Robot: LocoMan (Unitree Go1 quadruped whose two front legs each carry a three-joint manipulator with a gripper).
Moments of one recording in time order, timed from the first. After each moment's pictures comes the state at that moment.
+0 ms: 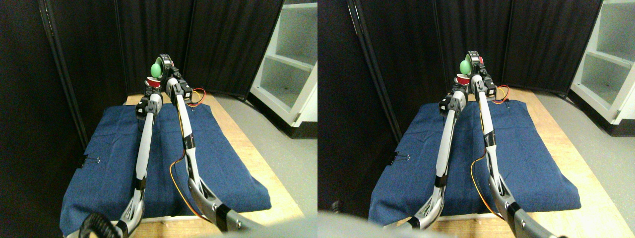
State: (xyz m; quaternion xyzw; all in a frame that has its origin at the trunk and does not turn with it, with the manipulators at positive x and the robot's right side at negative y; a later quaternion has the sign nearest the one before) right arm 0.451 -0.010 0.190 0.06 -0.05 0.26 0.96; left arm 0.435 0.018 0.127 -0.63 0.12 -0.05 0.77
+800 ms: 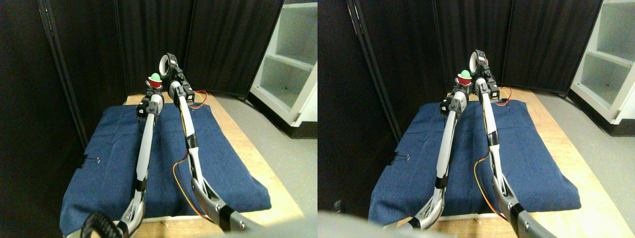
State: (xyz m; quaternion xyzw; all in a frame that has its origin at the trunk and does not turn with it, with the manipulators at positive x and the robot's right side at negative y) right arm 0.462 -0.032 0.191 0.19 -0.06 0.21 0.96; left arm 0.432 0.015 0.129 -0.62 0.11 -0.06 0.77
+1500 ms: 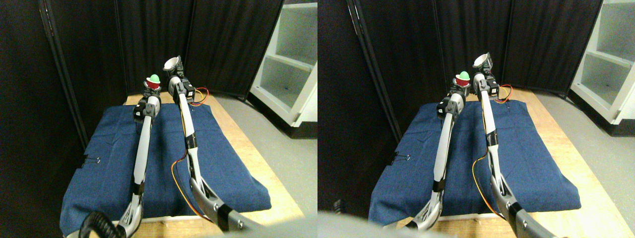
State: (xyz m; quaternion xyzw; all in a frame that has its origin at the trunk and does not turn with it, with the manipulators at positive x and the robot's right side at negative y) right arm 0.460 -0.050 0.190 0.51 -0.02 0.07 0.86; left arm 0.428 0.025 0.127 -0.61 0.12 -0.07 0.78
